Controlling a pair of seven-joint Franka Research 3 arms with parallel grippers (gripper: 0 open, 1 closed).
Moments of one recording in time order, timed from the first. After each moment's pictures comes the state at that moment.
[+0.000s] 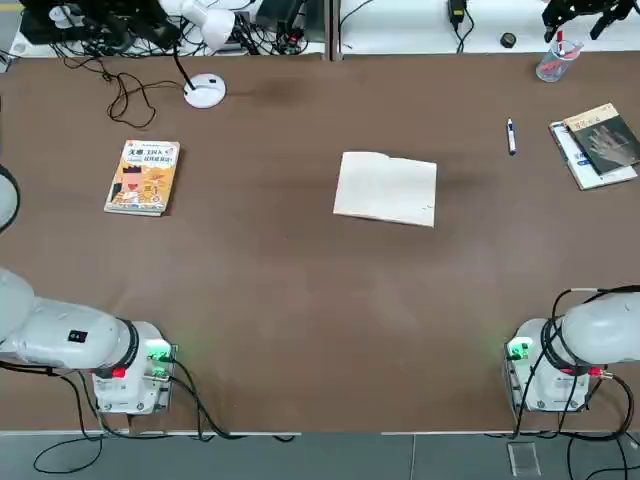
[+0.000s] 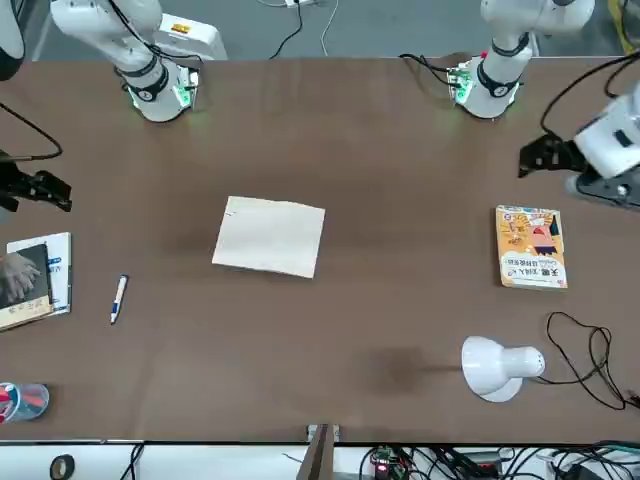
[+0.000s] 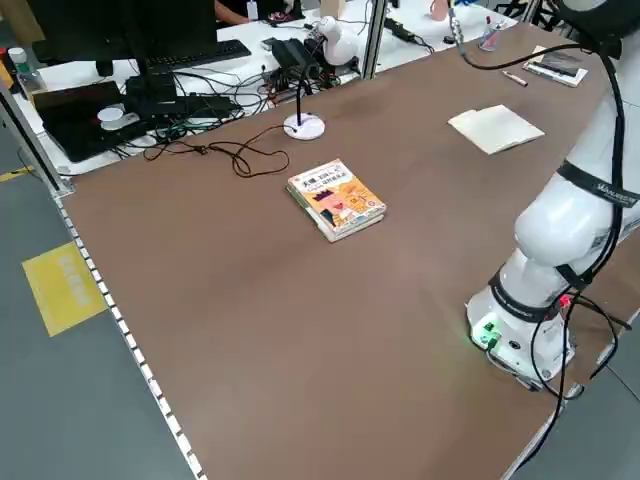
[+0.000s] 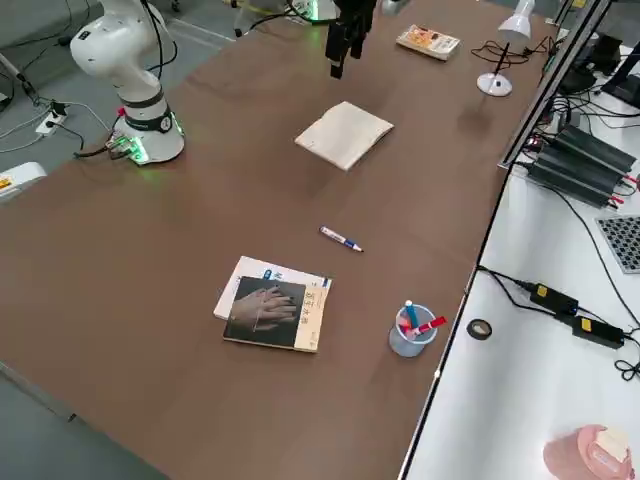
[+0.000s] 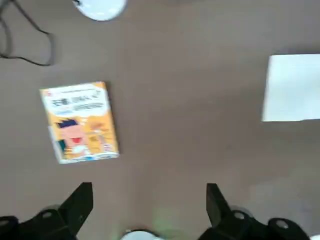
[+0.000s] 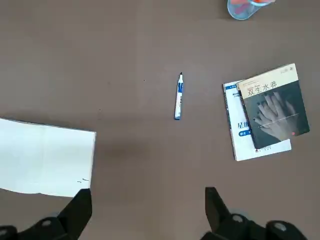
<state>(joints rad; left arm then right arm) -0.18 0.14 -0.09 -1.37 -0.12 1.40 -0.09 0.09 0.06 0.00 -1.56 -0.04 1.61 0.09</state>
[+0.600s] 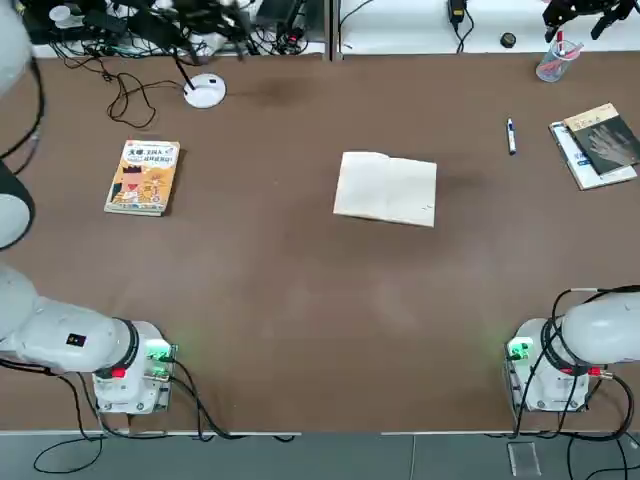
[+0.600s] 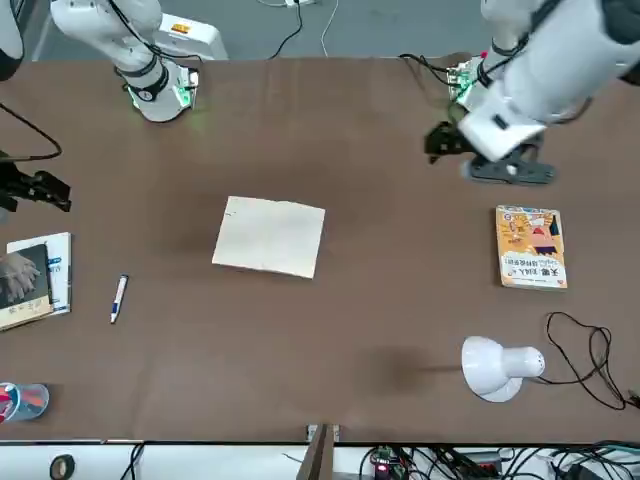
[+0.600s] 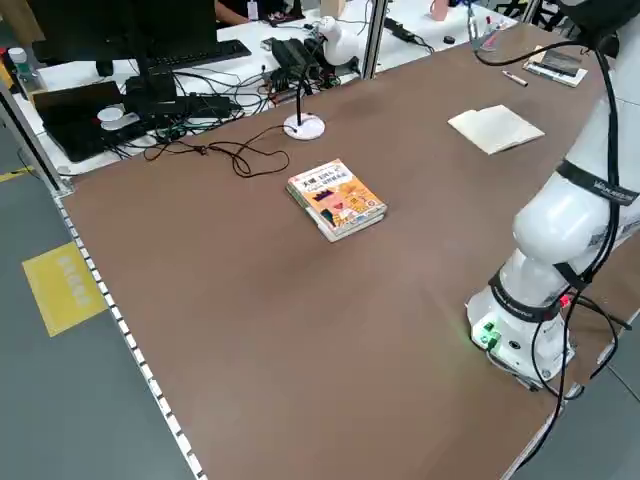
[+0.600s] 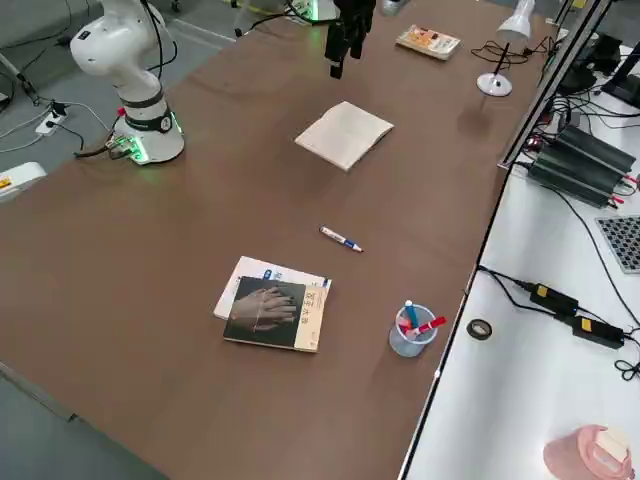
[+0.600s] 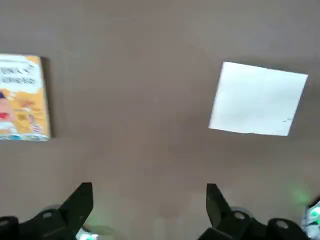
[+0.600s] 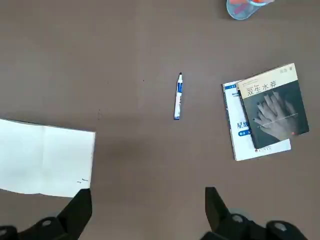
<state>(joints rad) -0.27 0.18 -0.27 -1.37 -0.14 1.49 -0.52 0.09 0.06 -0.01 -1.56 -0.04 1.61 0.09</state>
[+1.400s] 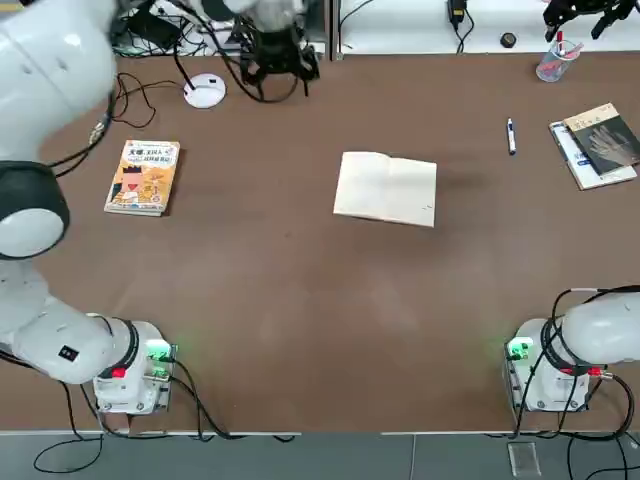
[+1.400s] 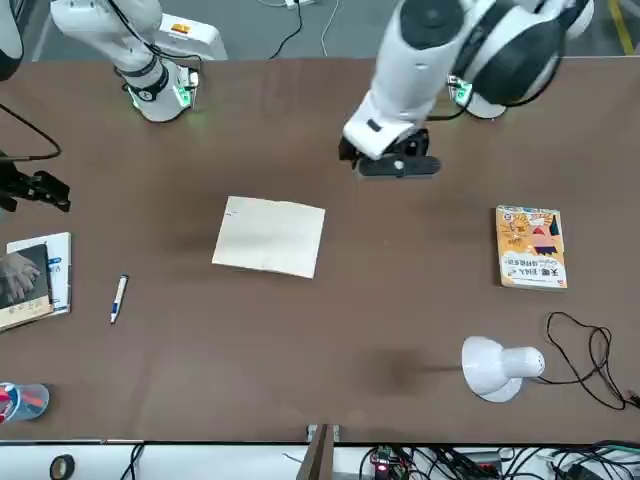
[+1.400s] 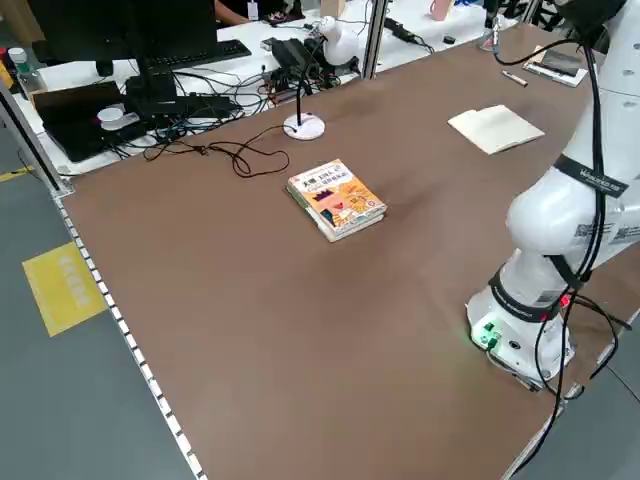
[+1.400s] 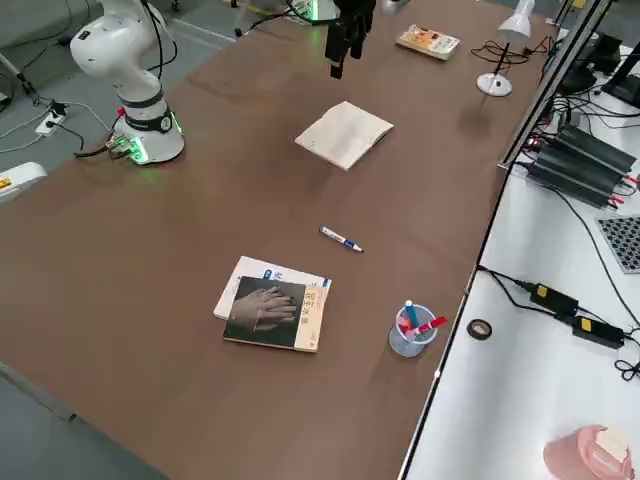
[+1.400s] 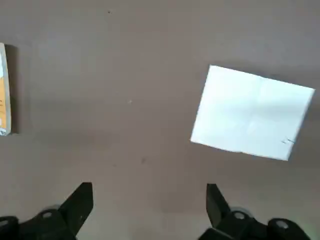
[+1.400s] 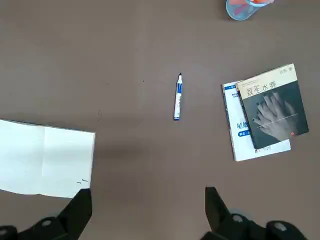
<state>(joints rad) -0.51 0.30 -0.28 -1.39 0.03 1.64 -0.83 0.09 0.06 -0.01 -1.56 -0.04 1.61 0.09</state>
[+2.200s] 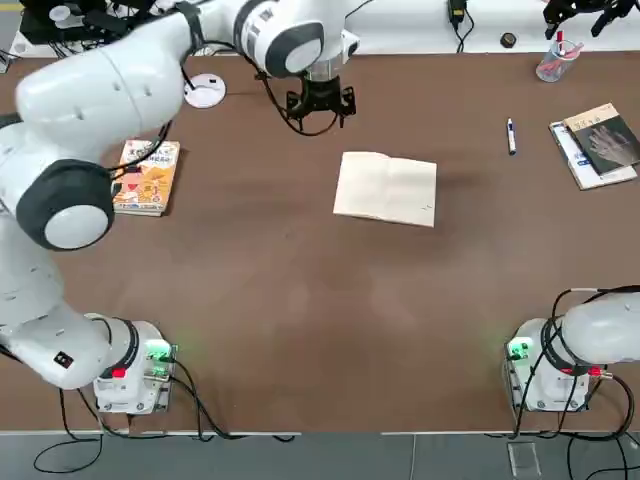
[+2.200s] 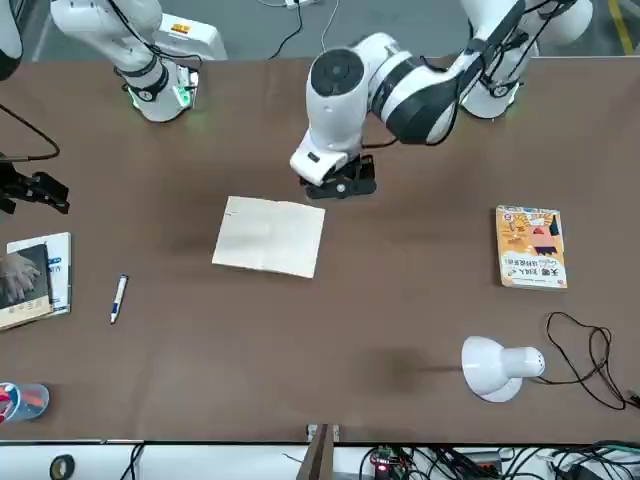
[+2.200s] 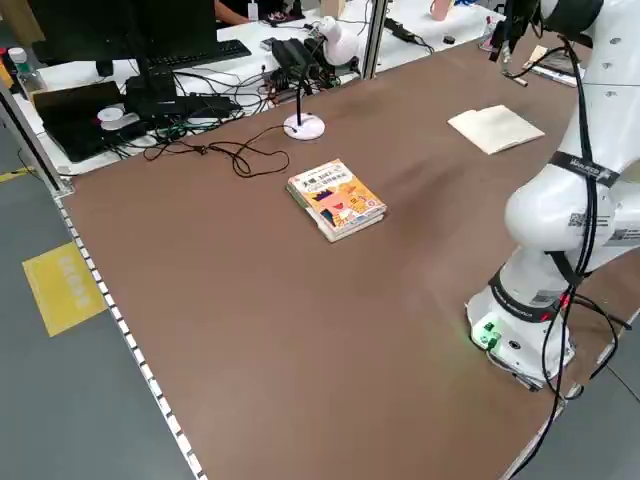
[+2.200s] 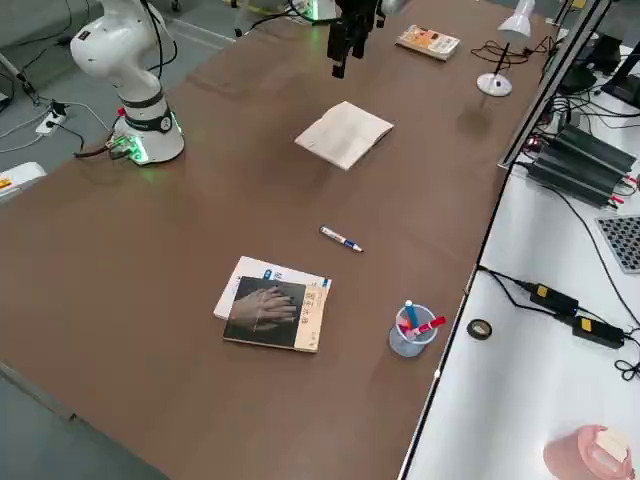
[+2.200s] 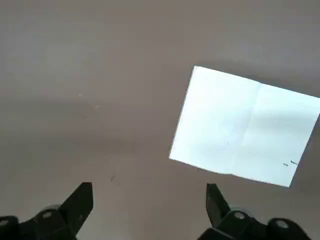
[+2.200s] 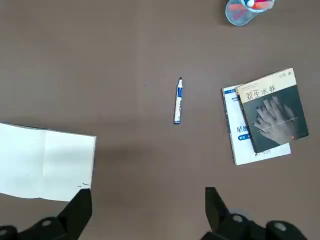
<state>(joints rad) -0.60 0.47 -0.28 -1.39 0.09 1.82 -0.95 0.09 0.06 -0.01 -1.55 -0.04 1.63 0.09</state>
